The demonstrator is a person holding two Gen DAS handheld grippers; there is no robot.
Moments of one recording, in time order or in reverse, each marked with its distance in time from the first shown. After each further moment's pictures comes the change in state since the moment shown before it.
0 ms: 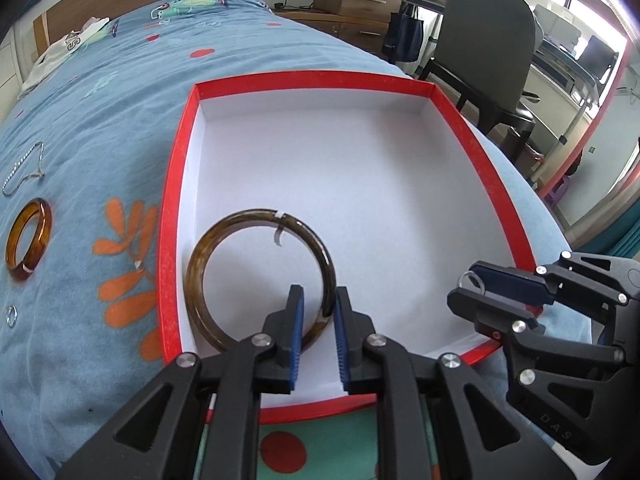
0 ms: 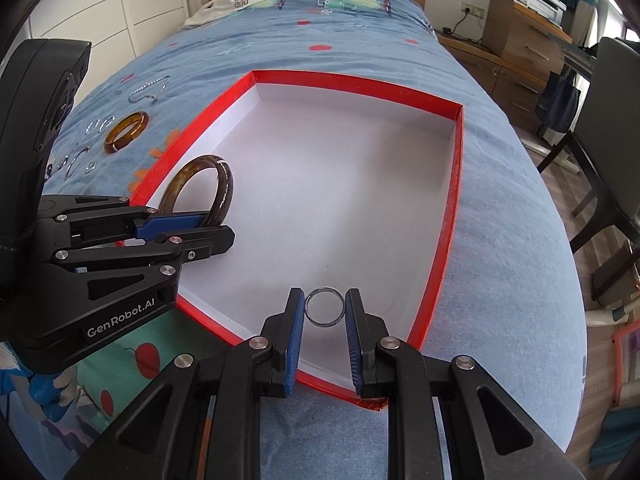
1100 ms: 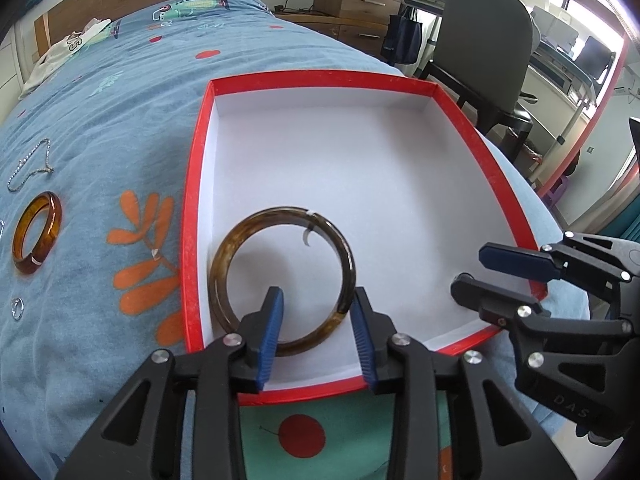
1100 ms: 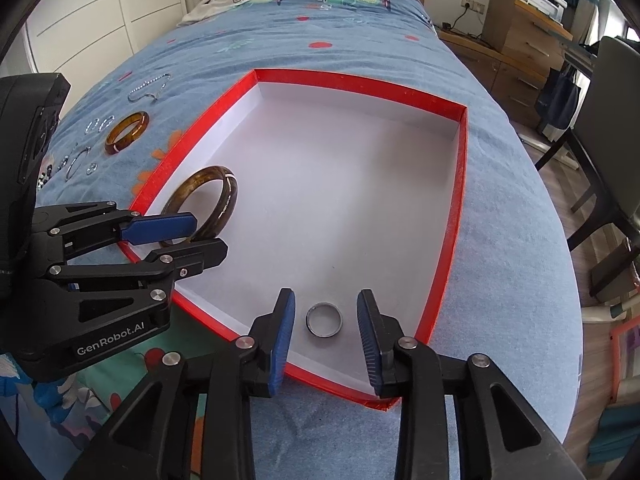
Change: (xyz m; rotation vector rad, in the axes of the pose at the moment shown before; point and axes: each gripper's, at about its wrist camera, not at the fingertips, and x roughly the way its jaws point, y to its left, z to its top) left arm -0.008 0.007 -0.010 0.010 -0.013 0.002; right arm -0.005 0.003 0.005 0.004 0.021 -0.003
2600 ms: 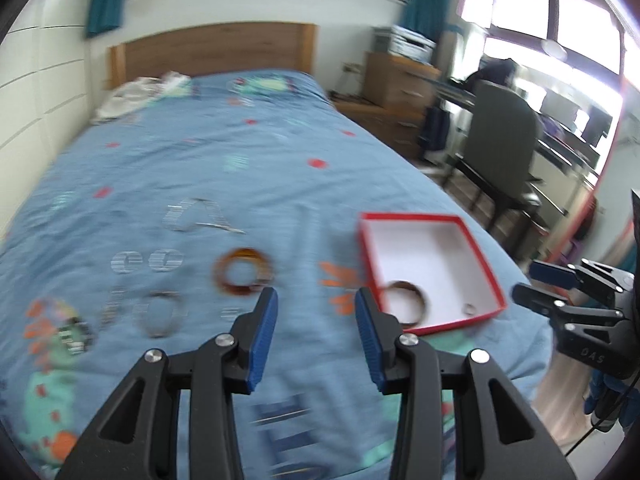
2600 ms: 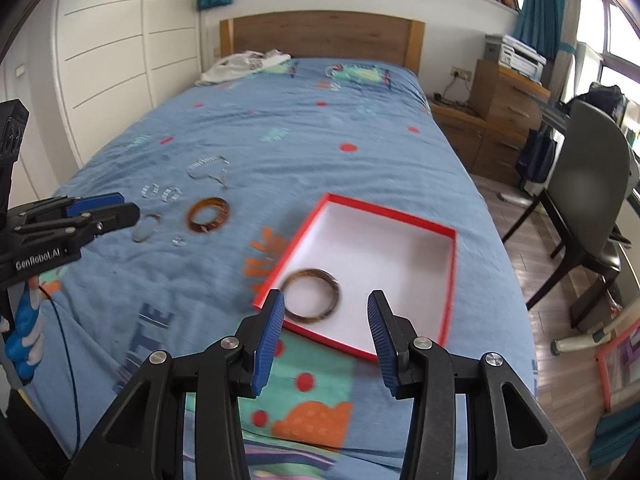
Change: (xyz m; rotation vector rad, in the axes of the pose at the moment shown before) left arm -0.235 0.127 -0.035 -0.104 -0.299 0.120; right arm -0.144 0.099 0.016 -0.012 -0.248 -0.035
